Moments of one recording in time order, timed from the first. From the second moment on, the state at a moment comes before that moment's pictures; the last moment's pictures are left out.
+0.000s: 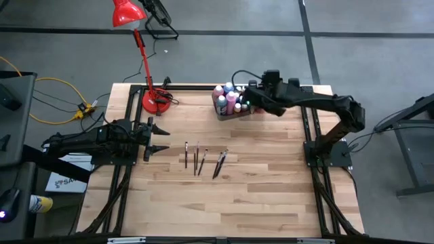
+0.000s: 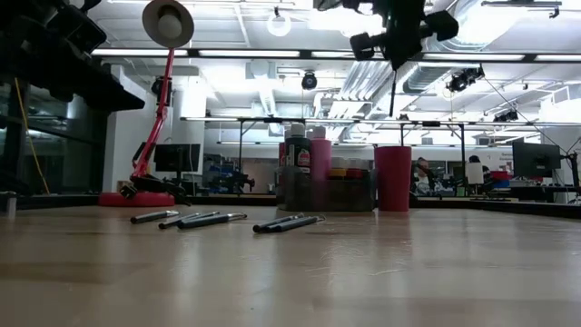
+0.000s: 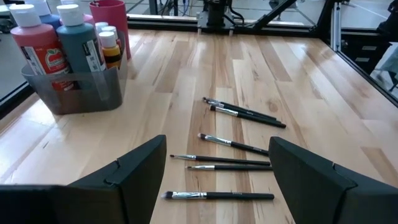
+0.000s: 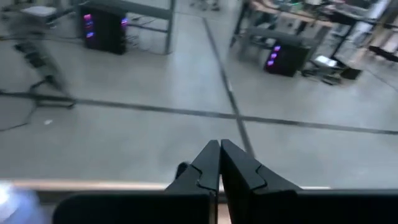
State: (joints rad) left arm 0.13 0.11 0.22 -0.36 0.08 0.00; right arm -0.26 1.58 1.50 -1.24 1.24 1.12
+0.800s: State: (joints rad) left arm 0.13 0.11 0.22 -0.37 0.08 0.00; right arm -0.43 1.66 1.27 -0.76 1.09 0.85
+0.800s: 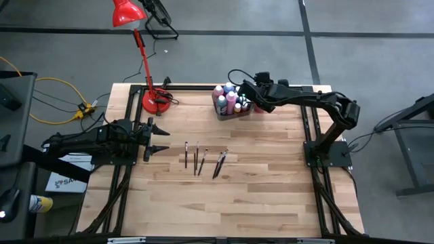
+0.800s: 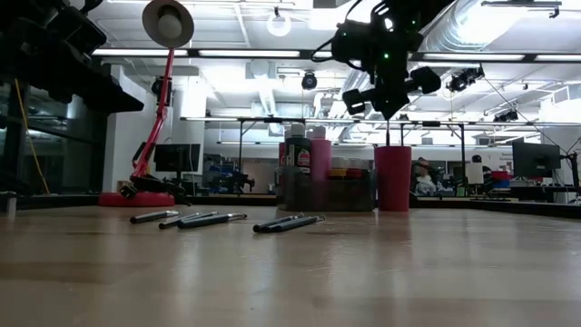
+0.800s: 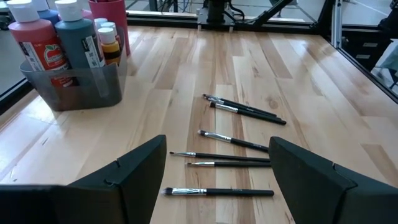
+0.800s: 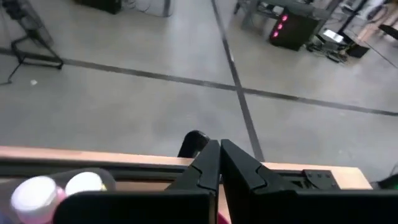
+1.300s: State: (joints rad) left arm 0.13 0.11 0.22 -0.37 0.08 0.00; right arm -0.44 1.66 1.28 -0.81 0.89 0.78
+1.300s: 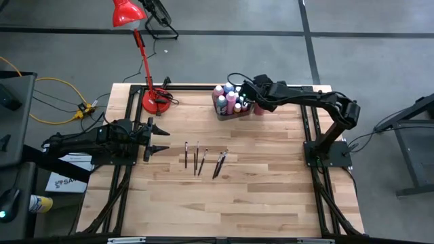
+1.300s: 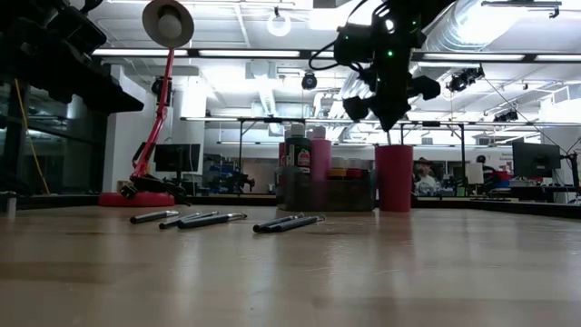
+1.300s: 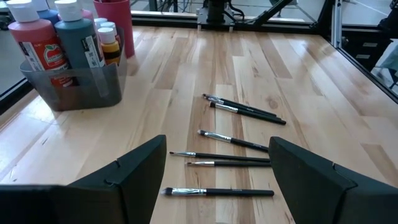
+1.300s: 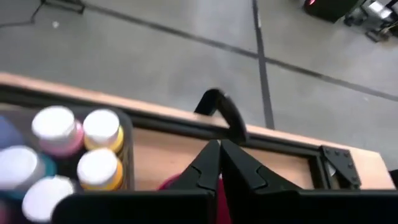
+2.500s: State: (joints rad) left arm 0.13 0.11 0.22 -0.37 0.08 0.00; right arm -0.10 1.55 1.28 -0.83 0.31 1.34
